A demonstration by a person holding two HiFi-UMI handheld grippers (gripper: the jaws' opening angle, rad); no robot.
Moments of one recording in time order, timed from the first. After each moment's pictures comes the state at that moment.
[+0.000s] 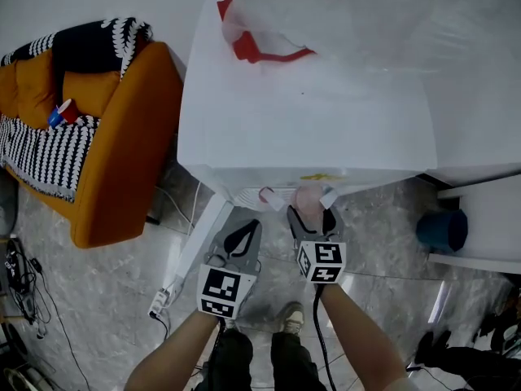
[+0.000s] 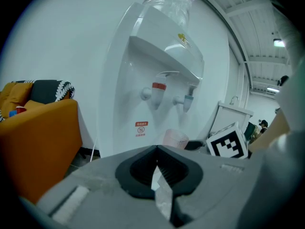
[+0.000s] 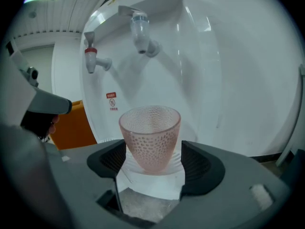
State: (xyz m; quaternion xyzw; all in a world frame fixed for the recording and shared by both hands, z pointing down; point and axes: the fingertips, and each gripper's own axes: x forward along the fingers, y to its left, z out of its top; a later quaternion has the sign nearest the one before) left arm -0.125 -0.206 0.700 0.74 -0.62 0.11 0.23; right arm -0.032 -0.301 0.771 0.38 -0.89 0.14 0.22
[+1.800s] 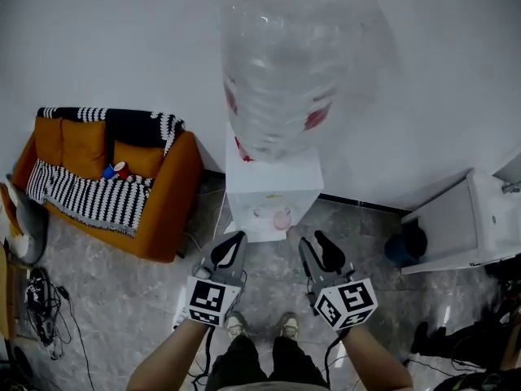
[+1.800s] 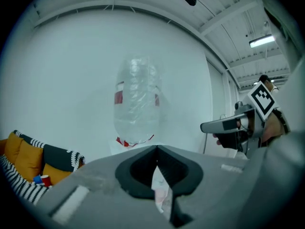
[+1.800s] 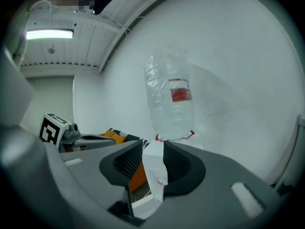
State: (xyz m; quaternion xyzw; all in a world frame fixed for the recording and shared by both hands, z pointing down) left arm -0.119 -0.109 0.296 0.77 -0.63 0.08 0.08; right arm 0.012 -0.153 0.268 0.32 -0.94 0.11 0.08
